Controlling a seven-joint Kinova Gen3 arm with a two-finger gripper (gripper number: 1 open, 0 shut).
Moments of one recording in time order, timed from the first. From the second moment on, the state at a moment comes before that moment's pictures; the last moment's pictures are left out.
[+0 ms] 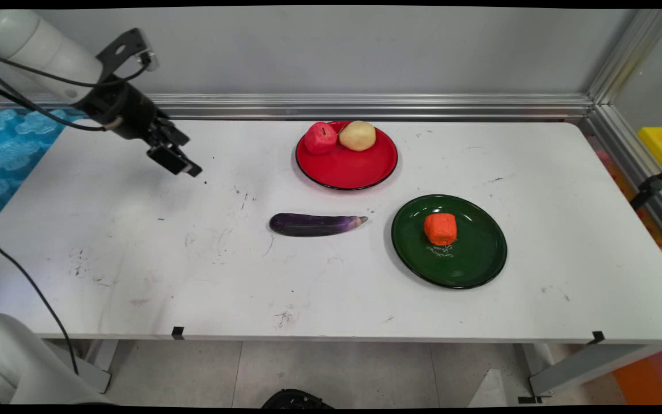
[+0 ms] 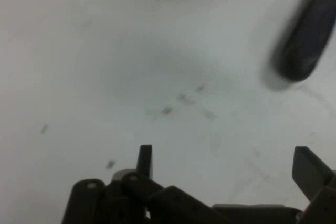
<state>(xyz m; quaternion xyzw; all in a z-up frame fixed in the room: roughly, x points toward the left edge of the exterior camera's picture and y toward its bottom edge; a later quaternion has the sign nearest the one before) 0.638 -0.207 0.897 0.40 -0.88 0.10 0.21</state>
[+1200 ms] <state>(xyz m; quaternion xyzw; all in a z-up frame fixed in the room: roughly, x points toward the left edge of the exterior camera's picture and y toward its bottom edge) 0.458 -0.262 0.903 0.19 -0.93 0.08 0.29</state>
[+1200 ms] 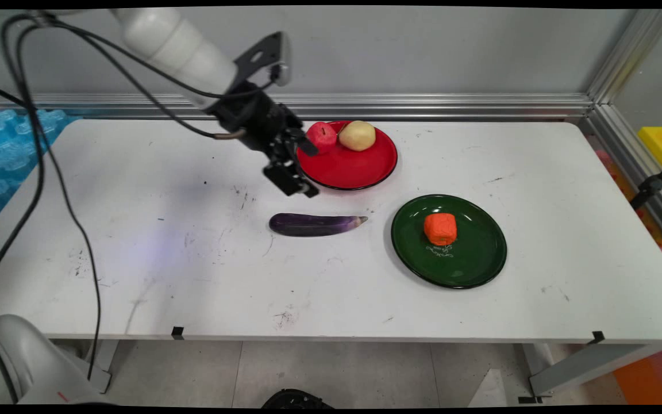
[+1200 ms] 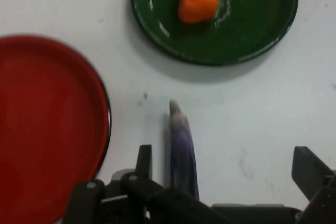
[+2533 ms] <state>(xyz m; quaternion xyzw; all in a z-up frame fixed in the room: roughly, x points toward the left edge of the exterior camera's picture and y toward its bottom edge) 0.300 -0.336 0.813 0.09 -0.95 0.10 0.29</state>
